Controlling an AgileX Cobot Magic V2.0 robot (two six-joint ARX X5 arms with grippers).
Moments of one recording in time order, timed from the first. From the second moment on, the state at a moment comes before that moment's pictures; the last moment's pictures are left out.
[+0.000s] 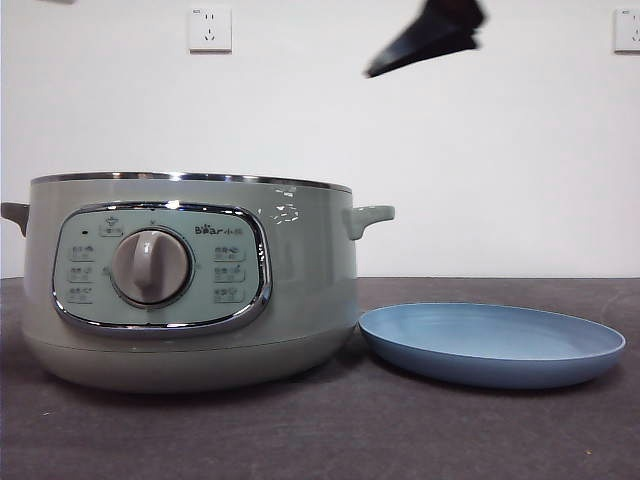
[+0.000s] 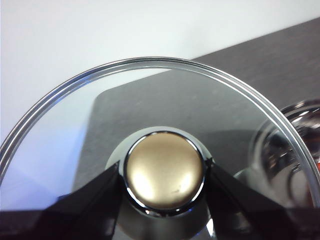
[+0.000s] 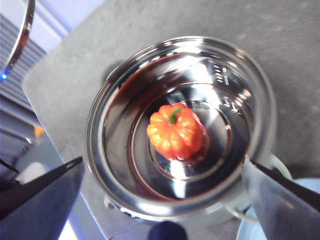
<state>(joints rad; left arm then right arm) -0.51 0.76 1.19 -0.86 -0.61 0.09 0.63 1.49 1.45 -0.69 -0.39 0.04</state>
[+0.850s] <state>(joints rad) -0.51 0.77 1.19 -0.91 -0.69 0.14 0.88 2.12 1.98 -0.99 0.00 -0.14</state>
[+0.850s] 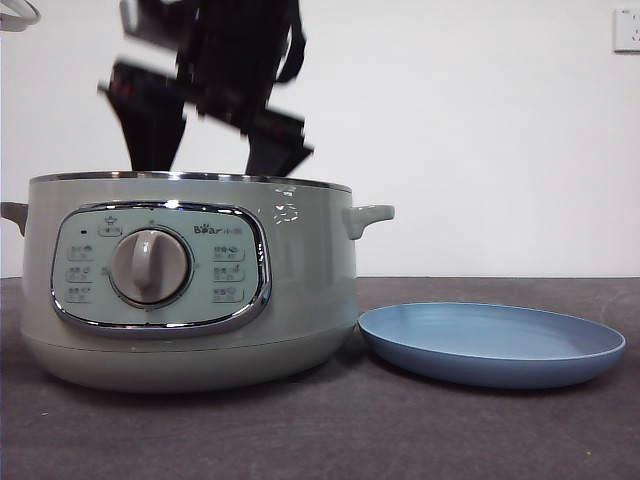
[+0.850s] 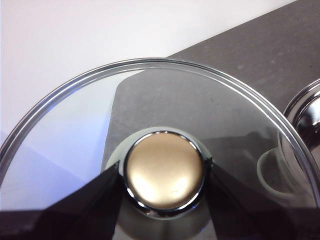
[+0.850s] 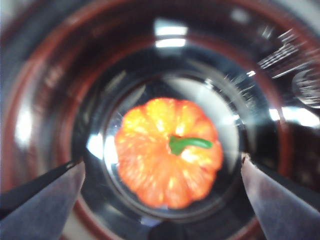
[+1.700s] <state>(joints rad) -0.51 0.77 1.19 -0.92 -0.69 0.14 0.87 2.05 1.98 -0.99 0.00 -0.15</state>
